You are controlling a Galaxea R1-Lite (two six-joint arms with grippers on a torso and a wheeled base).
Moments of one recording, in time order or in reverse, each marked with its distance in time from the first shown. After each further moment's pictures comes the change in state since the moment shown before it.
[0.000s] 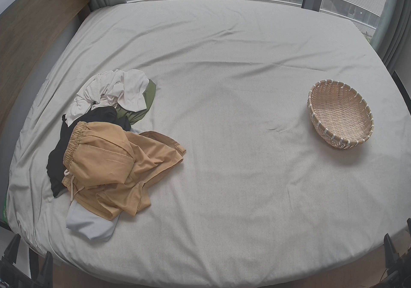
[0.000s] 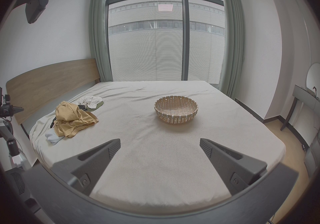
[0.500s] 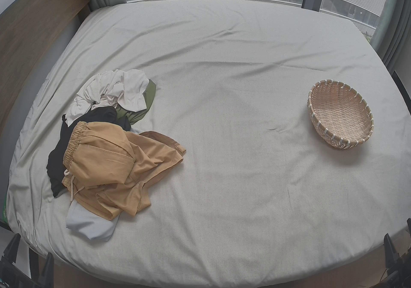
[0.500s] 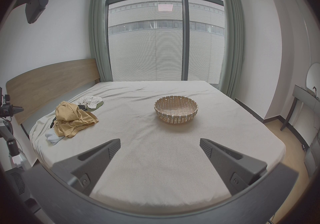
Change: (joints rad) left arm 0.000 0.000 0.000 -0.004 -0.014 0.033; right arm 0.001 0.000 0.000 0.000 0.000 0.000
